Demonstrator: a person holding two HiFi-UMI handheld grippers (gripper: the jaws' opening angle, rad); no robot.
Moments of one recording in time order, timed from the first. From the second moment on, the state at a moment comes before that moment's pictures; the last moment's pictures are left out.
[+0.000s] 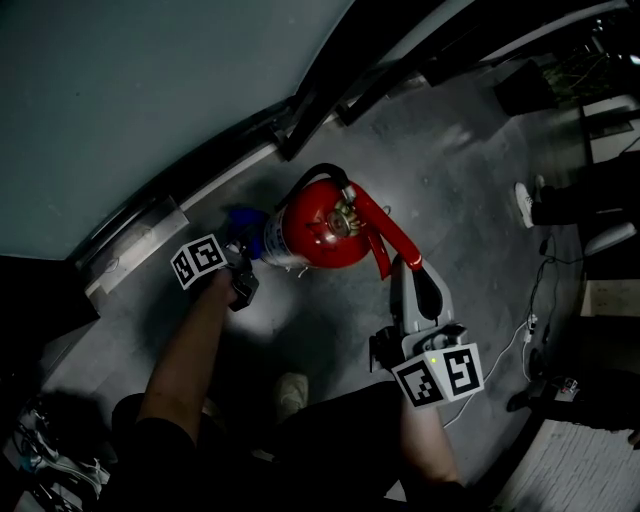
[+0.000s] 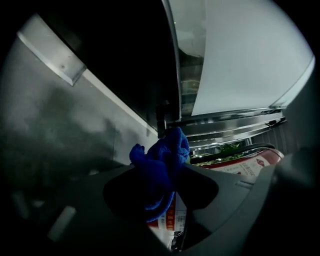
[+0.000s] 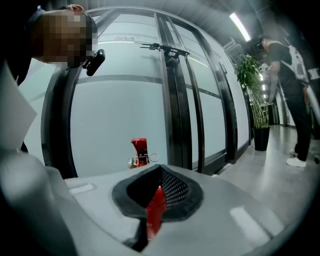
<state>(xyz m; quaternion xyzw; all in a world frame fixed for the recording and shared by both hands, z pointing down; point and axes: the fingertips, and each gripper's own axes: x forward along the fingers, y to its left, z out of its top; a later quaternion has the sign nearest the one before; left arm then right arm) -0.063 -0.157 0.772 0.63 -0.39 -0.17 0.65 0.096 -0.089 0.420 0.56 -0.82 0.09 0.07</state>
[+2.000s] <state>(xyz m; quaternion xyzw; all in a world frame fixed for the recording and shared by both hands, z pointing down) -0.060 -0.094 0.594 0.67 -0.44 -0.25 0.54 0.126 -0.132 0.424 0.61 -0.77 0.16 -0.03</state>
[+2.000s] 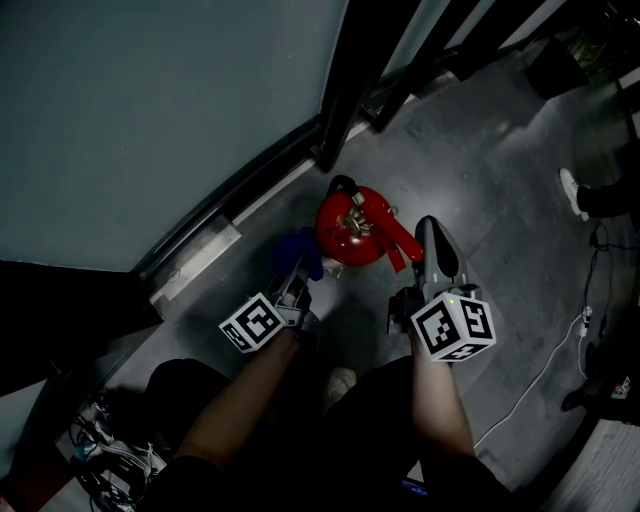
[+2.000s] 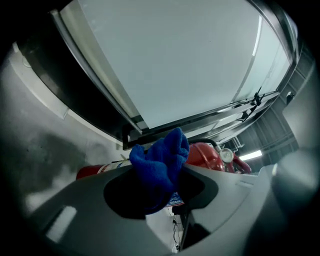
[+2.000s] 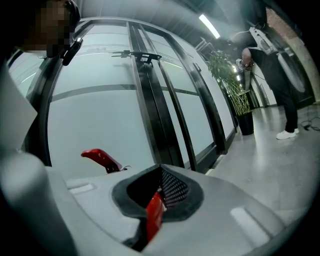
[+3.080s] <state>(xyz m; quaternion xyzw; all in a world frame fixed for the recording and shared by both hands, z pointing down) -0.067 -0.090 0.740 0.63 -0.44 -0.15 0.62 0.115 -0.127 0.425 0.61 -0.77 0.19 -0.03</state>
